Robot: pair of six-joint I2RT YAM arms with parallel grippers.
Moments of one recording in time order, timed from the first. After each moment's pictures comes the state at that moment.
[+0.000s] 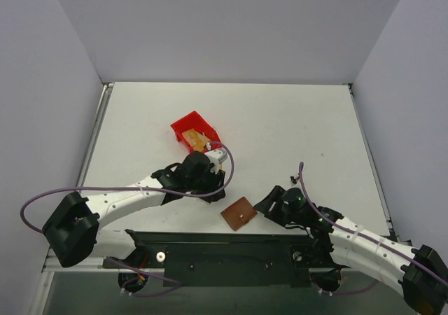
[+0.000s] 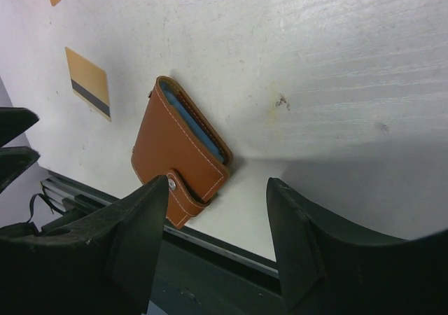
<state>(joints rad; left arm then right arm) -0.85 1.29 0.76 -0.25 0.14 -0.40 0.79 0.75 0.16 -0.18 0.05 1.21</state>
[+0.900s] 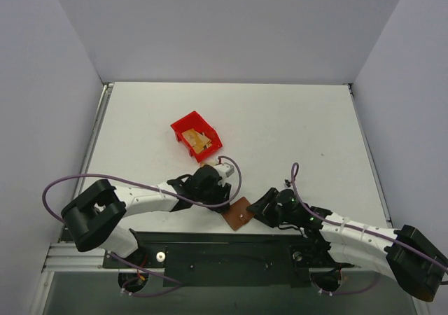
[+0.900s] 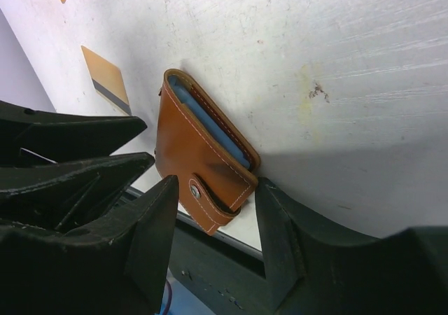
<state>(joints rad) -0.94 1.47 0.65 0.00 0.13 -0.47 0.85 0.92 0.11 0.06 0.02 1.42</state>
